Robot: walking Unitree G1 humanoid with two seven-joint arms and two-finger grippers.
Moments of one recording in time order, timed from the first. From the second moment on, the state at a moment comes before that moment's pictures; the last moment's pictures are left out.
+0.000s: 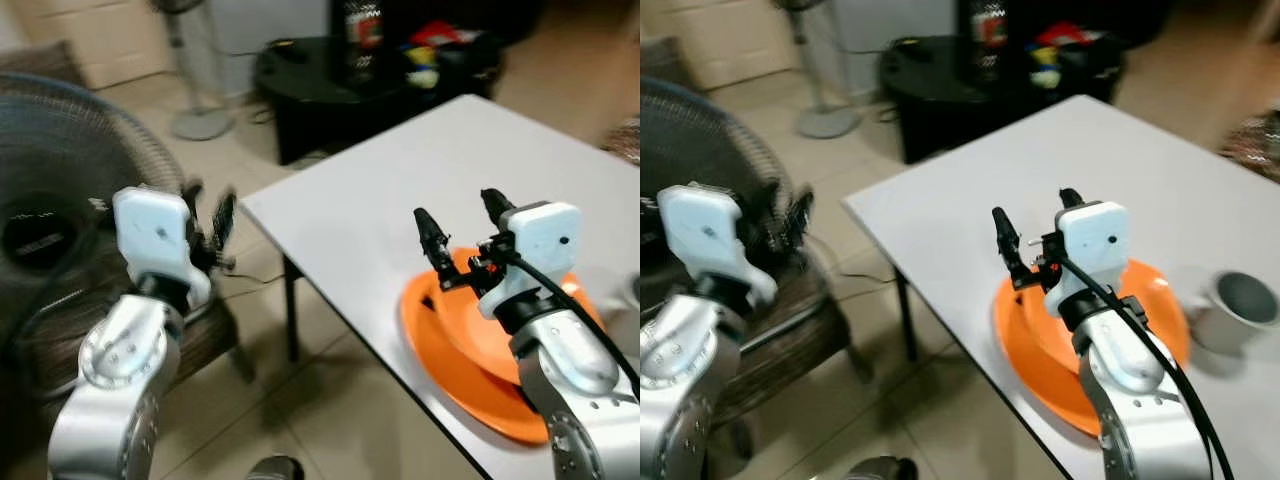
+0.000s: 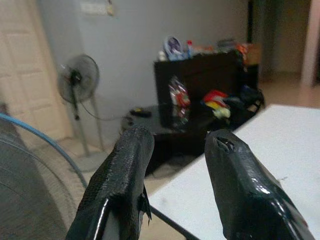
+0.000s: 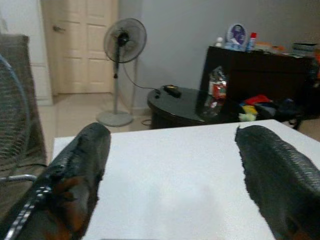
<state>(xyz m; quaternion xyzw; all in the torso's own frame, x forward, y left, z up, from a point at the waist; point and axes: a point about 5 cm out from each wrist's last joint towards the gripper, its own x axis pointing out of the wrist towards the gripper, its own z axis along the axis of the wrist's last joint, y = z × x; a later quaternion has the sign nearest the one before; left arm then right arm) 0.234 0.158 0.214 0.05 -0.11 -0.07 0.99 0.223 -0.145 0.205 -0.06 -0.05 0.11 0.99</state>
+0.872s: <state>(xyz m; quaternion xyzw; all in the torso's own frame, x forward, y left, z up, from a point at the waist) 0.215 0.156 0.186 0.07 -0.03 -0.07 0.99 0.210 -0.123 0.180 -0.03 0.02 0.16 0.99</state>
